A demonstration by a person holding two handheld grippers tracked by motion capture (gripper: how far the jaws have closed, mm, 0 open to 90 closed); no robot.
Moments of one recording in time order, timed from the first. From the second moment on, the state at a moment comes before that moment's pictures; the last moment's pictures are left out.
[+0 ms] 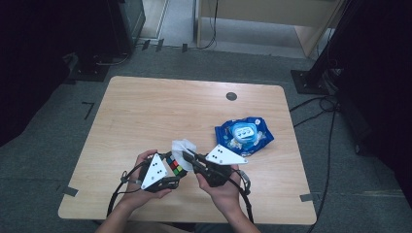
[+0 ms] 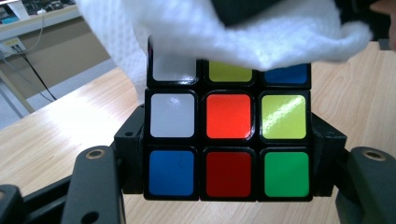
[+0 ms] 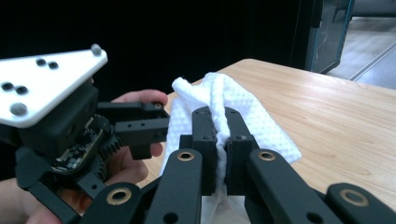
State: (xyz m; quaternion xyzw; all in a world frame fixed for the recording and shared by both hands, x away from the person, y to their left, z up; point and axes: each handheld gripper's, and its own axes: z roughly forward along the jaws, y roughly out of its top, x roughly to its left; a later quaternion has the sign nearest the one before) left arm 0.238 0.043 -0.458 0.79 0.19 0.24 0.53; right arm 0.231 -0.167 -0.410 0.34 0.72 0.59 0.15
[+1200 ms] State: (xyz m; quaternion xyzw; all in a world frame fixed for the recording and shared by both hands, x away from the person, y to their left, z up) left arm 0.234 0.051 -0.446 0.77 0.18 0.25 0.56; right arm 0.259 -0.185 -0.455 0.40 0.73 0.53 0.15
